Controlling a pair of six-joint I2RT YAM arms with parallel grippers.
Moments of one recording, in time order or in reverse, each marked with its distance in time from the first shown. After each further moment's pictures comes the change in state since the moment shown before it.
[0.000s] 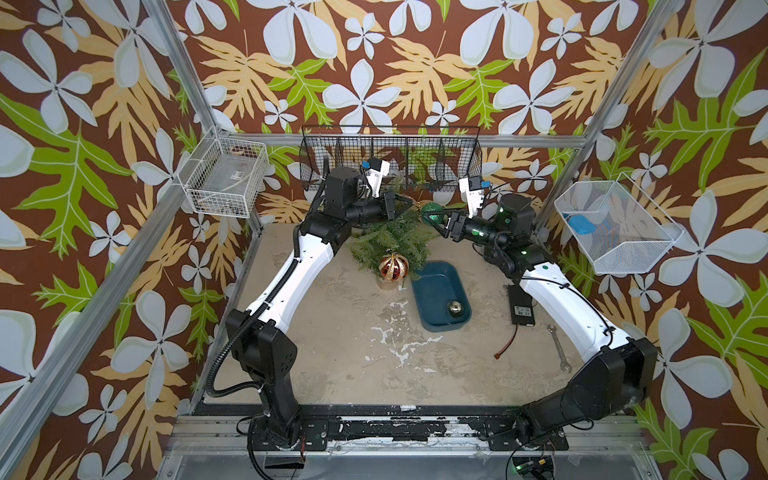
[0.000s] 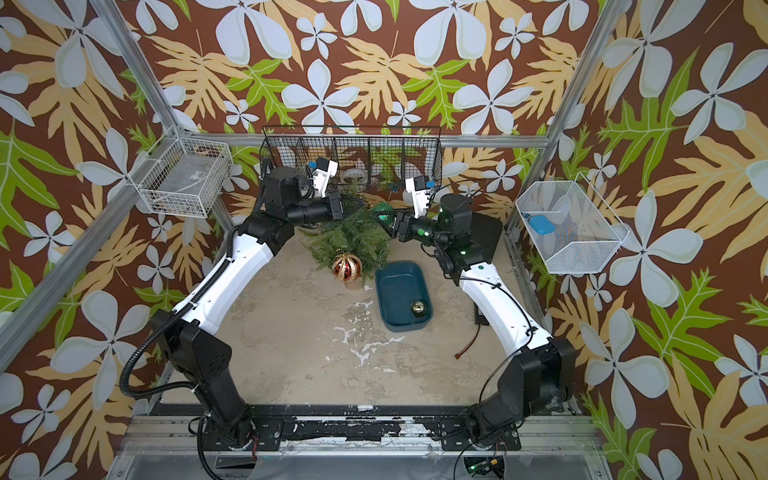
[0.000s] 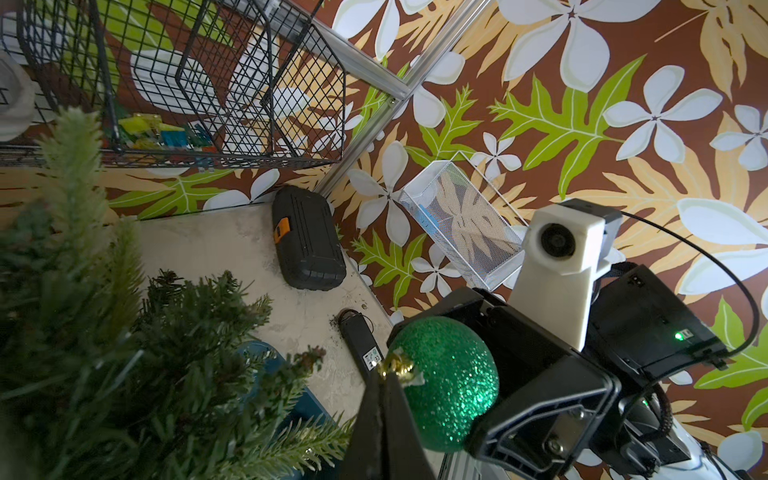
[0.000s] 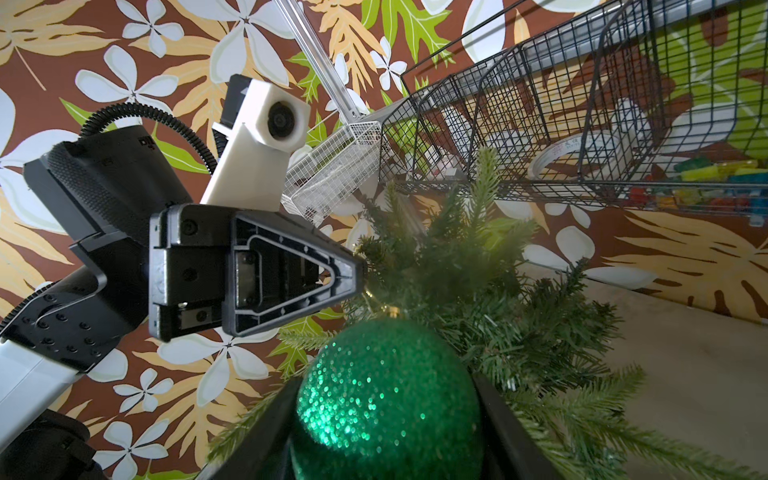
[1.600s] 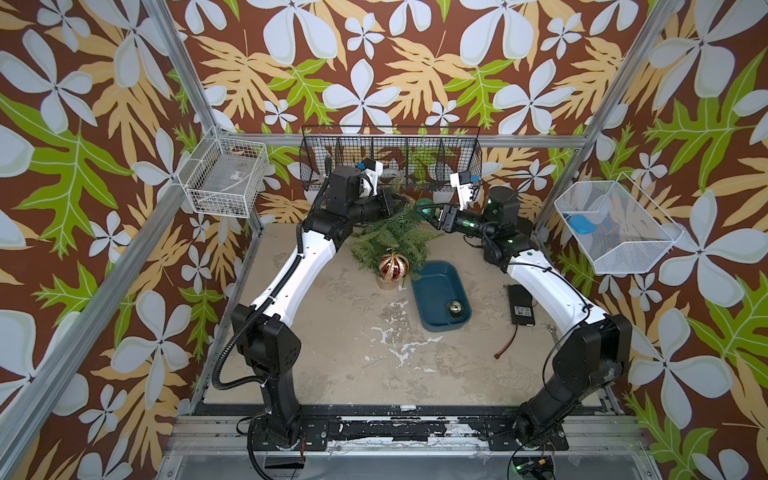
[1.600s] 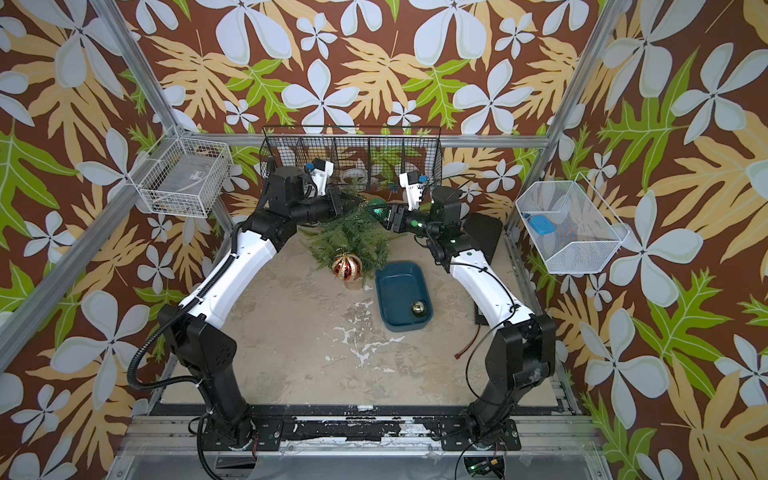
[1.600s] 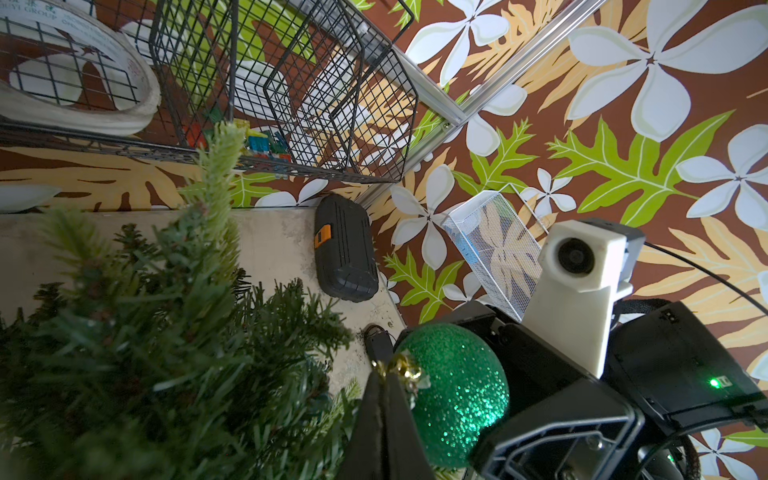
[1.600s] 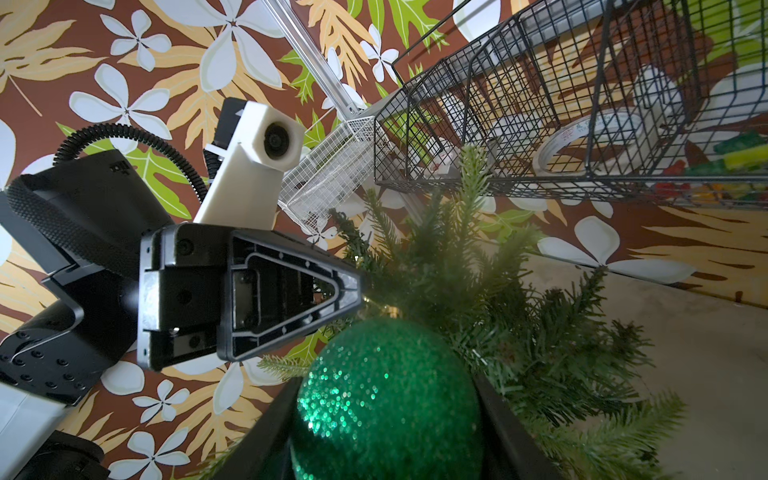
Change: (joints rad) left arm 0.011 0.046 0.044 -0.051 -0.129 -0.056; right arm -0.004 0.145 0.105 0.031 -0.050 0.071
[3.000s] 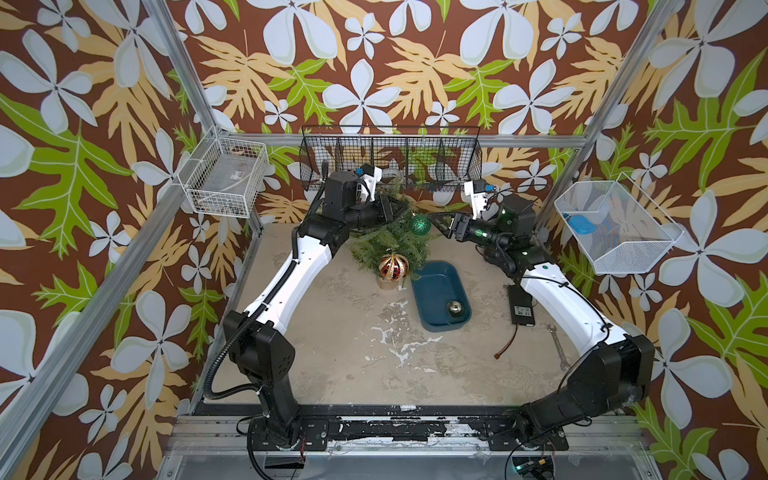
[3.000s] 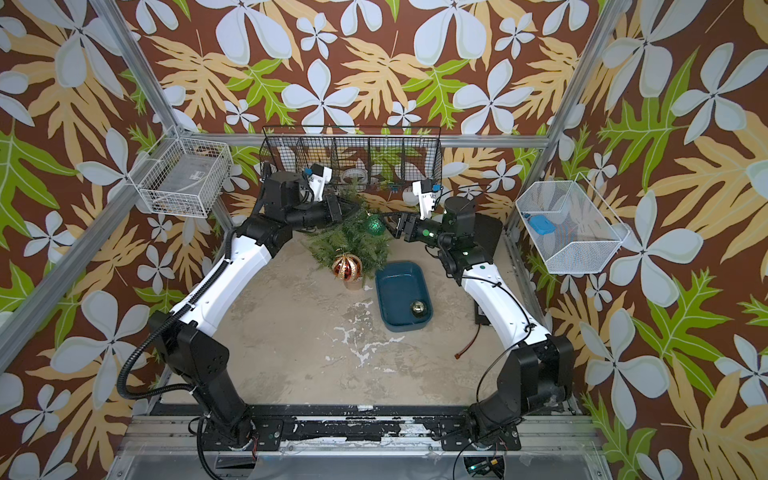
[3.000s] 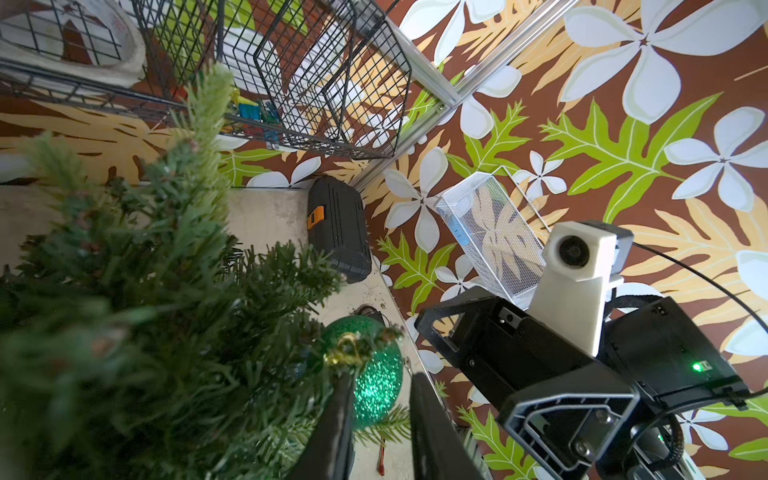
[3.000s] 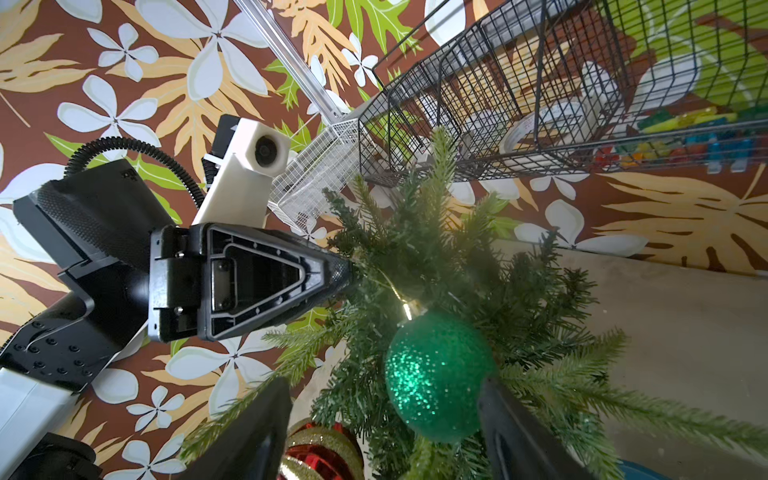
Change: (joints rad) left arm 0.000 -0.077 -0.094 0.007 0.037 -0.003; right arm -0.038 -0.157 -0.157 -0.008 0.031 0.006
